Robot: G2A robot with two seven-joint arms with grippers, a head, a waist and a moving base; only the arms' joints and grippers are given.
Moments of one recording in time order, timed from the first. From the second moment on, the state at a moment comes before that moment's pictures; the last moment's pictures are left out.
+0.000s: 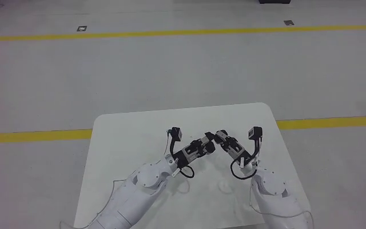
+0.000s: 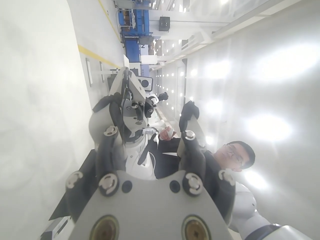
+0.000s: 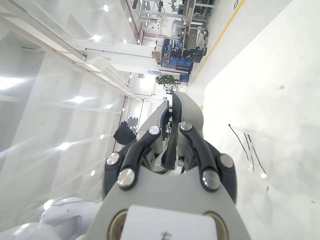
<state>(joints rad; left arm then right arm) 1.22 -1.37 -0.81 -1.38 -0.40 -0.32 -0.43 -1.62 -1.28 1.49 -1.59 0.20 -0.34 0.57</state>
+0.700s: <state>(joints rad) 1.23 -1.37 -0.80 -1.40 -0.37 -0.30 -0.40 -1.64 -1.29 1.50 -1.61 0.14 -0.34 0.60</state>
